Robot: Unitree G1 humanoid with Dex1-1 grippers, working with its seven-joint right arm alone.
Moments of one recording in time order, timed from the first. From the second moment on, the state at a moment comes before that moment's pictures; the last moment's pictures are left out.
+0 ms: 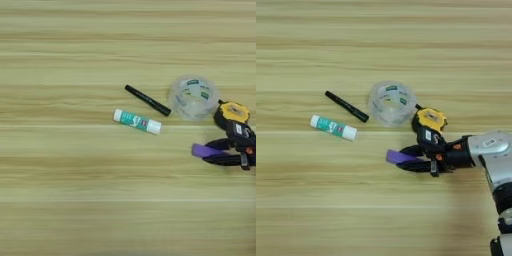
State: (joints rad) arm -0.35 -0.73 0.08 0.72 0.04 -0.23 1.42
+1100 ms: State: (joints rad) arm -0.29 -0.54 0.11 0.23 0.17 -0.05 1.31
